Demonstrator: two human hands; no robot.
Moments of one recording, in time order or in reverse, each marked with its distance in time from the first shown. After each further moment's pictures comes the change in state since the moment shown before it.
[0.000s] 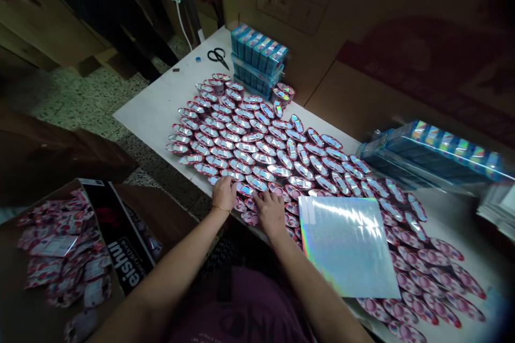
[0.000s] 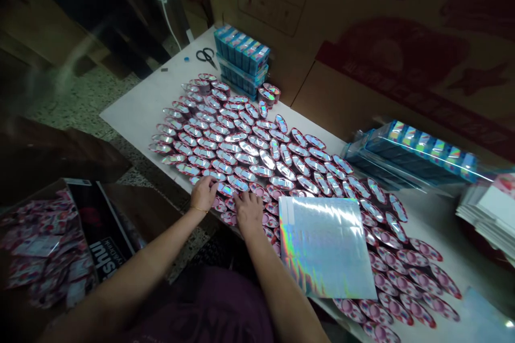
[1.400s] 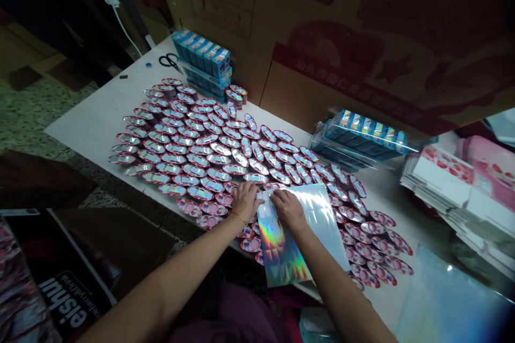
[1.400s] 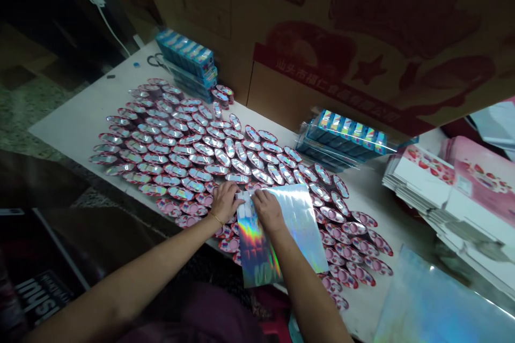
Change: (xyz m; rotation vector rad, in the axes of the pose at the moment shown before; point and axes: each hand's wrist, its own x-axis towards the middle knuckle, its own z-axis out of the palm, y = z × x) left_hand -0.043 0.163 0.085 -0.019 -0.268 0.355; right_hand -0.062 0.180 -0.034 -0.080 0.091 -0.146
